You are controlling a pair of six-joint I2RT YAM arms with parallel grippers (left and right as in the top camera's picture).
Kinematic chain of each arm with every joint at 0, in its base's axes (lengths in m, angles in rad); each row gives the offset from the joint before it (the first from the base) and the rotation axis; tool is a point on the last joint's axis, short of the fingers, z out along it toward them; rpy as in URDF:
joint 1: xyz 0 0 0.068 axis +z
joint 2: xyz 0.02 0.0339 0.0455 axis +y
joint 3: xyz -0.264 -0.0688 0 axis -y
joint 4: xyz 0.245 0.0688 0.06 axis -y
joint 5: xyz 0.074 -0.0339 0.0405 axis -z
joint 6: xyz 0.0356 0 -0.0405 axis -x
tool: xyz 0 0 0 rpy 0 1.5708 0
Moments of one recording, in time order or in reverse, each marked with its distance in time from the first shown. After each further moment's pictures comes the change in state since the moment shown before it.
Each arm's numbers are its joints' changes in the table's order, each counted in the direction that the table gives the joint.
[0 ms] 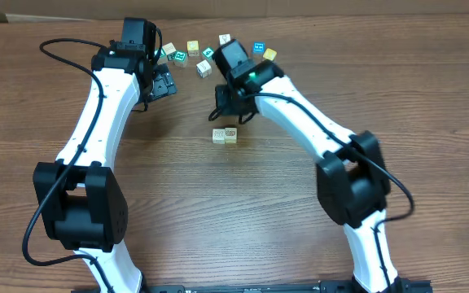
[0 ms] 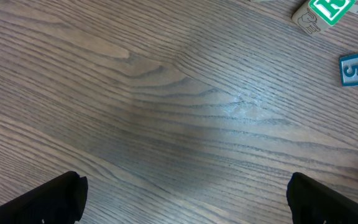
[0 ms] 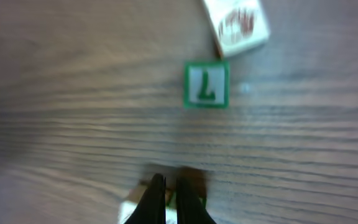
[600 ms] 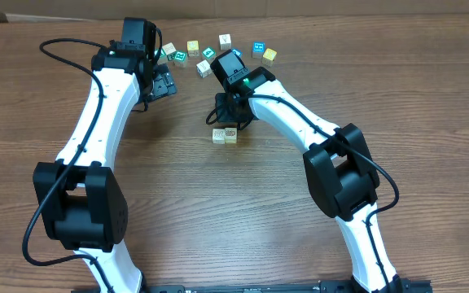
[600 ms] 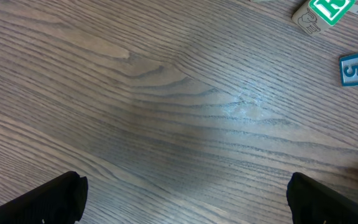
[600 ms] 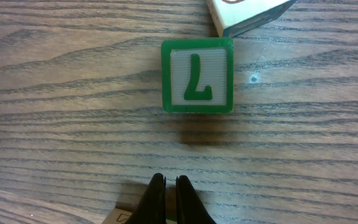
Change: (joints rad) left arm 0.000 0.000 0.000 0.000 0.000 0.000; right arm 0.000 0.076 -0.005 0.029 -0.004 -0.025
